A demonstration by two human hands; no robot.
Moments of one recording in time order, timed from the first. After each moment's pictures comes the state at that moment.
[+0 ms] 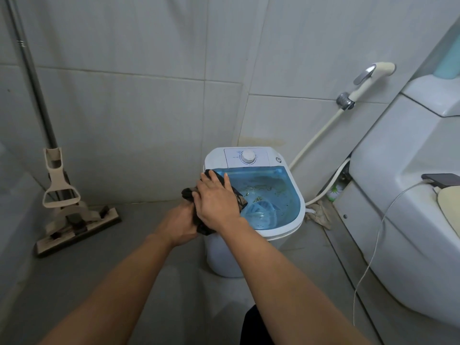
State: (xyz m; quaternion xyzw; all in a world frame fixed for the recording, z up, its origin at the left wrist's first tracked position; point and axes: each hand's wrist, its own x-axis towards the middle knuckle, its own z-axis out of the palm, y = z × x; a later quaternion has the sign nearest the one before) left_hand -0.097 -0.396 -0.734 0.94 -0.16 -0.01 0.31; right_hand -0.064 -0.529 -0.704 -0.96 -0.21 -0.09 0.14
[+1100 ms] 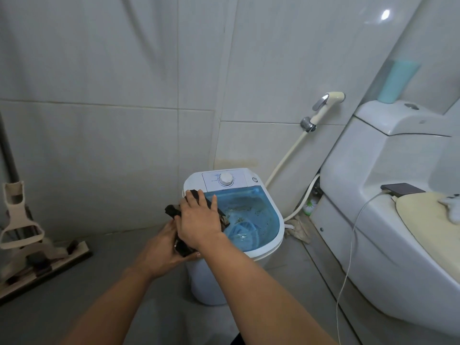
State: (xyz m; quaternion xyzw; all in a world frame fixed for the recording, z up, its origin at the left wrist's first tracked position) left_hand -0.093 -0.403 -0.742 0.90 -0.16 0.01 0.41; right_hand -0.053 -0.531 -0.684 -0.99 -0.15 0.01 0.06
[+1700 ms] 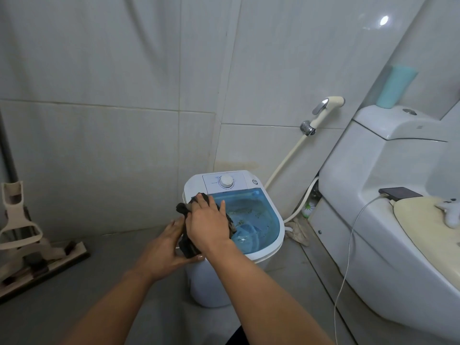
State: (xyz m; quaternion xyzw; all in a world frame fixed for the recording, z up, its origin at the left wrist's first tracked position) left_hand -0.091 -0.405 -0.746 0.91 -0.14 -0.02 0.39; right_hand -0.058 -0.548 -0.681 -0.99 -0.10 -0.03 0.12
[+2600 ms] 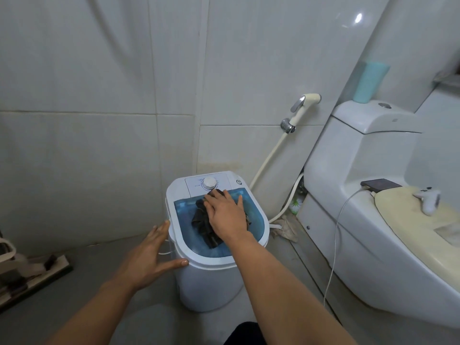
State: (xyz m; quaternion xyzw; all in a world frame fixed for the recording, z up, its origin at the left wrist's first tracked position) left_hand -0.090 -0.404 -0.746 0.93 -0.14 -0.04 0.34; right_hand -0.032 -0.639 -0.685 -0.98 -0.05 -0.07 0.17
